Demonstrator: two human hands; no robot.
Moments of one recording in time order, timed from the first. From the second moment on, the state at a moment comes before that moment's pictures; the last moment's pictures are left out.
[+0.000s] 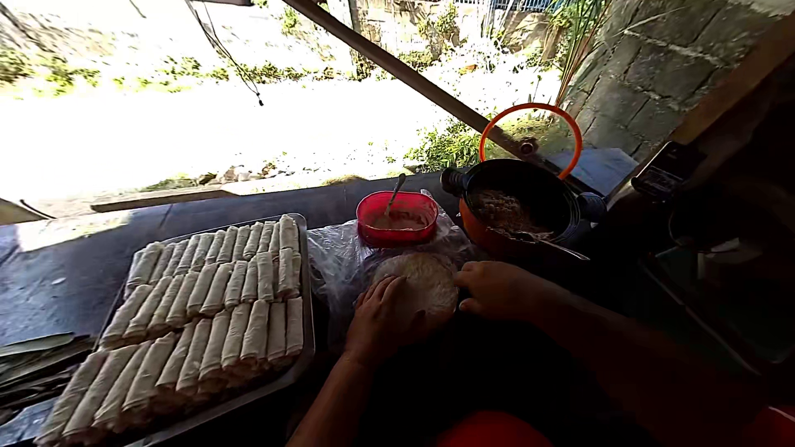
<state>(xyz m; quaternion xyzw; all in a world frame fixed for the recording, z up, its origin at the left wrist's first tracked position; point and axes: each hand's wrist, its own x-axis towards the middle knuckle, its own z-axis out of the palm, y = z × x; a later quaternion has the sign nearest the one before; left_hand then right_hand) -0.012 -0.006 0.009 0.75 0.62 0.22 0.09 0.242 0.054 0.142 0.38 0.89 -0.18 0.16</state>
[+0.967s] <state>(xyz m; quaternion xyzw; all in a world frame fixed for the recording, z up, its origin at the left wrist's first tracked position) -0.013 -0.056 0.021 0.69 0.55 0.47 0.12 0.257 0.083 -0.003 0.25 0.93 -0.06 -0.25</state>
